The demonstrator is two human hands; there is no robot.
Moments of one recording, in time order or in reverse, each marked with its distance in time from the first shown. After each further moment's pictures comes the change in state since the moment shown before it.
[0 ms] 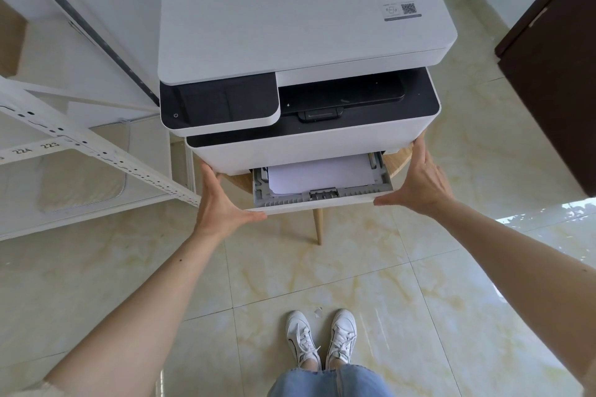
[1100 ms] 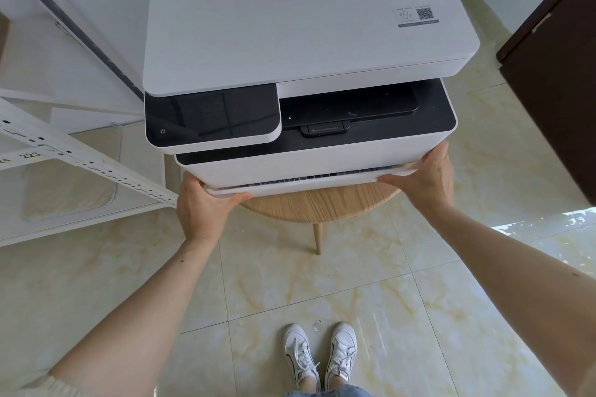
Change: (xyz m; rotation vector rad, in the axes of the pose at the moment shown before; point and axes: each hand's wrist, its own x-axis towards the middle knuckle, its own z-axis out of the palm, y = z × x) left_hand 0.040 -0.005 0.004 0.055 0.457 -0.006; right_hand 0.035 -0.012 0.009 0.383 0.363 0.095
